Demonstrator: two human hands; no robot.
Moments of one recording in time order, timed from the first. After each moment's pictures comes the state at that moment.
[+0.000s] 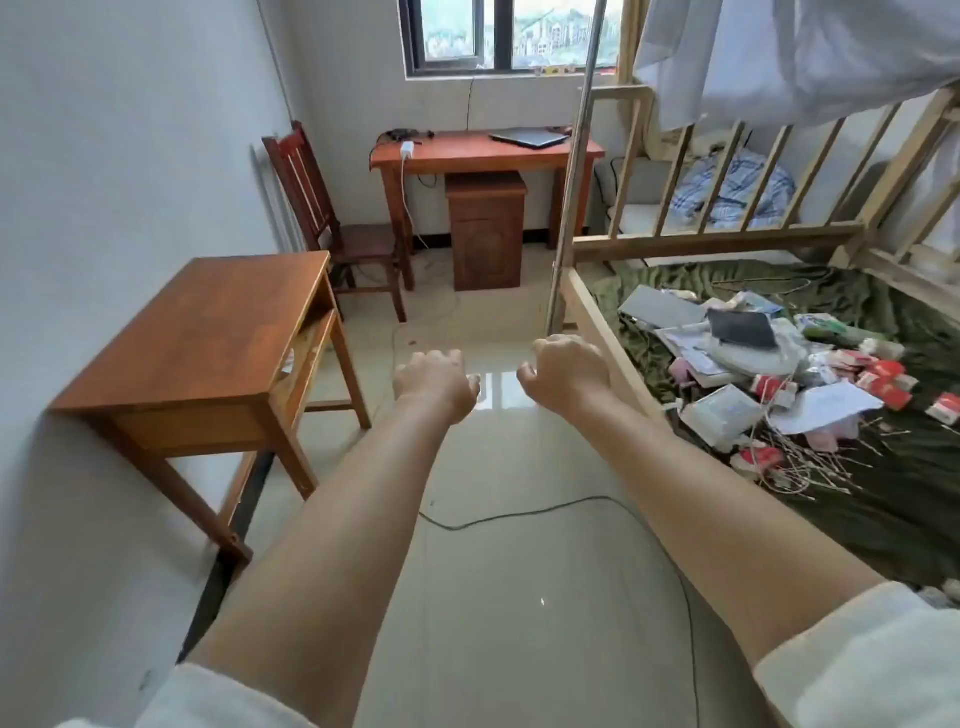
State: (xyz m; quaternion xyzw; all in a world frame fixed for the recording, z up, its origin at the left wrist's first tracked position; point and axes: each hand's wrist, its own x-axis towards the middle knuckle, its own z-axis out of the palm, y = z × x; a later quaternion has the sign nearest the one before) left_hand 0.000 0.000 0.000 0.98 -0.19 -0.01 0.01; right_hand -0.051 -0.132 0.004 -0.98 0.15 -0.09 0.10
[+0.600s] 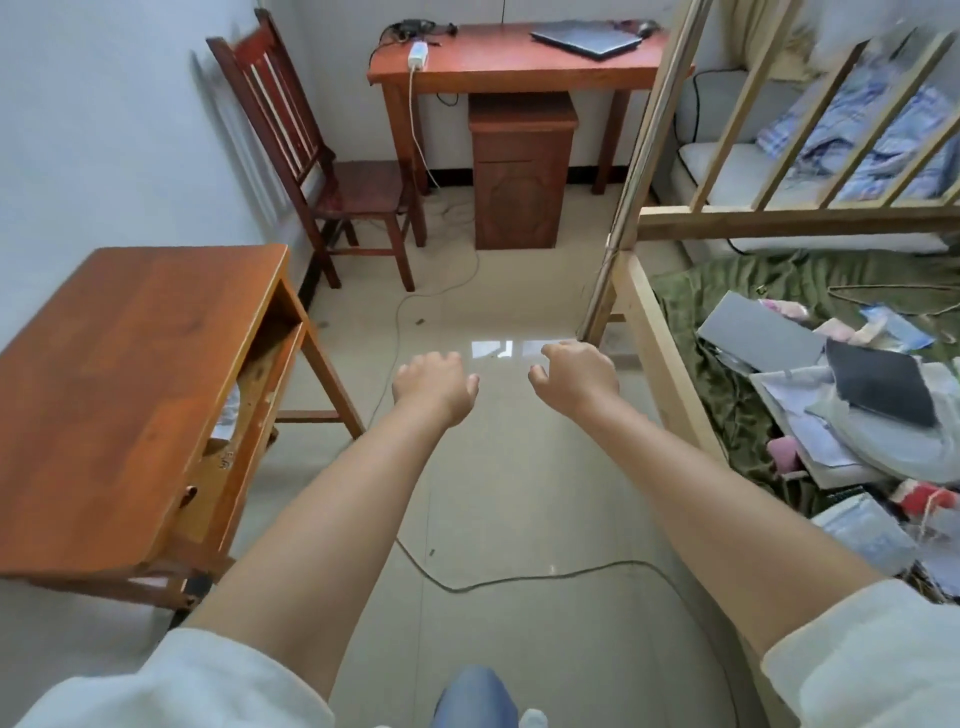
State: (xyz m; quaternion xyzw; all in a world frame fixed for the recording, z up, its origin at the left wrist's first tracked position) left_hand 0.375 -0.131 -0.062 0.98 -0.15 -0.13 0.01; right_hand 0.337 -0.277 -0.072 -0.98 0.14 0.02 0.14
